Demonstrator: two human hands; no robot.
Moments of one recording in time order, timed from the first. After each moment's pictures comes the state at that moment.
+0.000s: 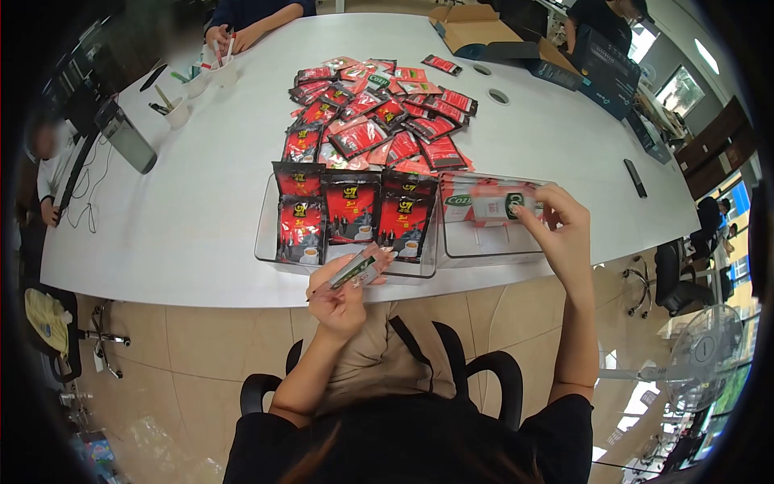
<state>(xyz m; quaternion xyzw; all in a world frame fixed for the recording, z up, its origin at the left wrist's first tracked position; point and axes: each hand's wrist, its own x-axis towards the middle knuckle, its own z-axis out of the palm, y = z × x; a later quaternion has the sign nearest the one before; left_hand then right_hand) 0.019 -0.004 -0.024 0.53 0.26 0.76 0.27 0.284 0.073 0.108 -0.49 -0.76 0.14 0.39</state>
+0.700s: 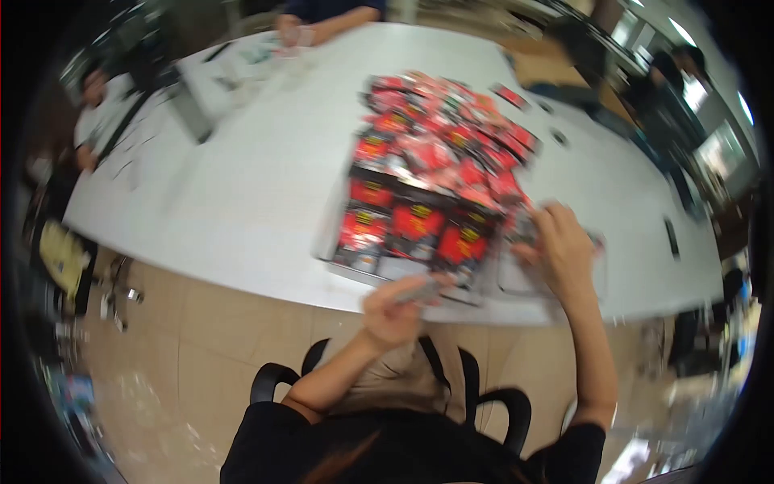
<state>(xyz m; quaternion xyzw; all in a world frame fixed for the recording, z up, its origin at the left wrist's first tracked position) 0.010 -0.002 -0.028 0.62 0.21 0.69 0.31 0.240 0.107 0.087 -0.37 -0.89 -0.15 0.24</state>
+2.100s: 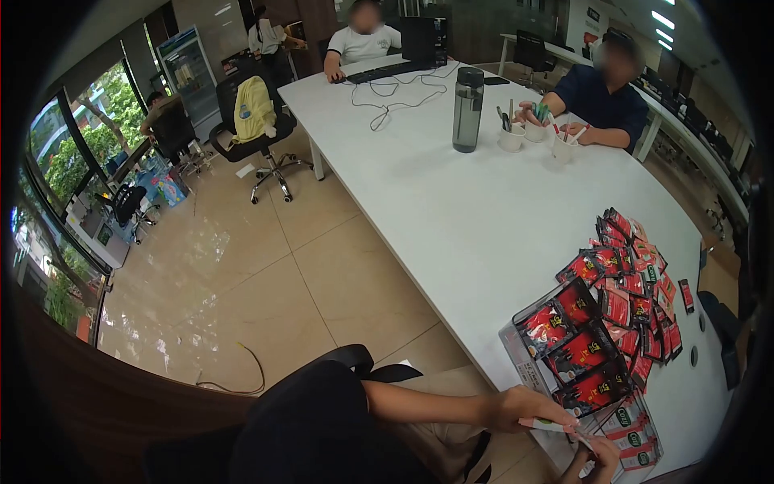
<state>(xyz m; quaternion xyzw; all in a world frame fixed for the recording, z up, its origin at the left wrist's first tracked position) 0.016 -0.002 -0.019 0.67 0.20 0.69 0.20 0.203 0.020 0.073 -0.26 -0.83 0.18 0.46</state>
